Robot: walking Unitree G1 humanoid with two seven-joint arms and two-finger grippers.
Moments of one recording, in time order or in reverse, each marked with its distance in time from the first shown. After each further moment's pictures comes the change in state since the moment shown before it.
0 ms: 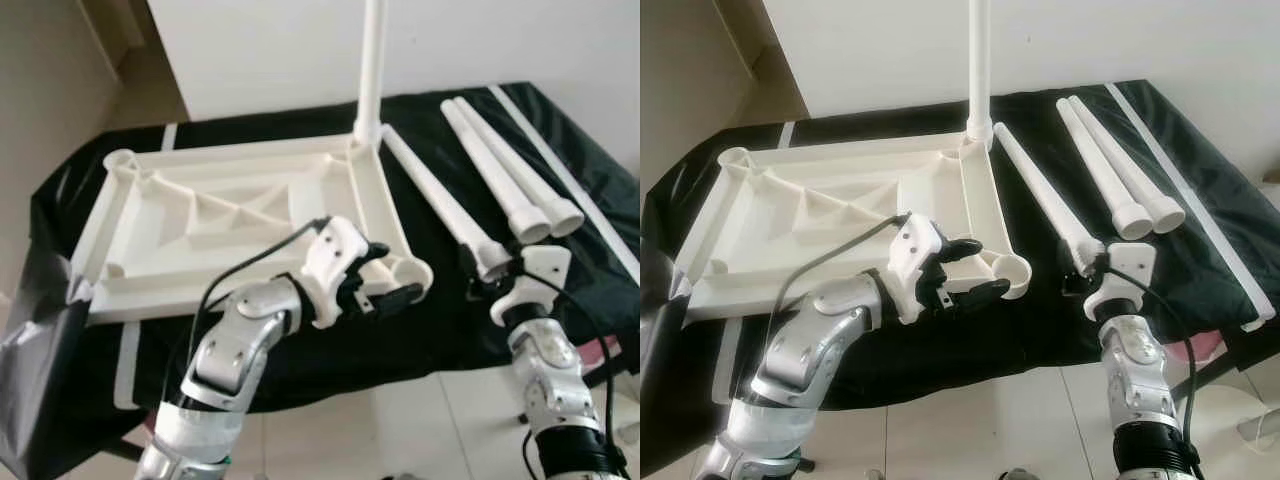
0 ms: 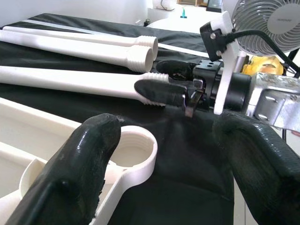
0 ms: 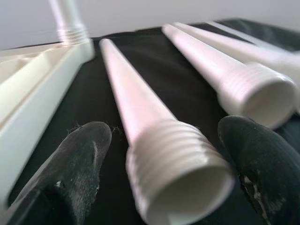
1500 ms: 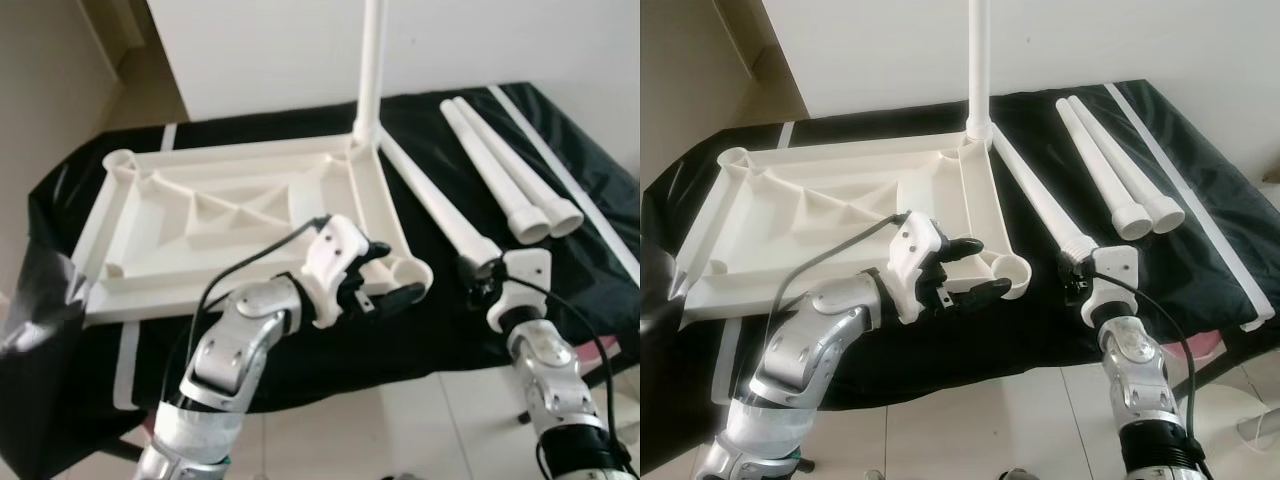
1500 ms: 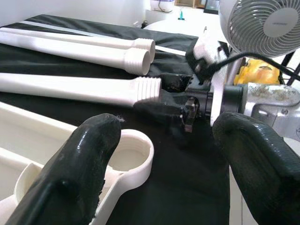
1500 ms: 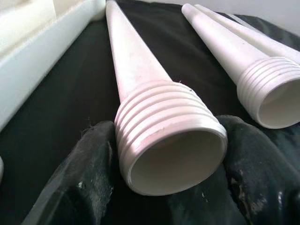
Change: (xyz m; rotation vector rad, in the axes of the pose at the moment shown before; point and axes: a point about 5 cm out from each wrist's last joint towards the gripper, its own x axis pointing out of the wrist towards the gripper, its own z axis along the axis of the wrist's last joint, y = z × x) left arm 0.000 -0.001 0.003 -0.006 -0.007 -0.007; right arm -0.002 0.017 -0.013 -0.298 0.084 0.115
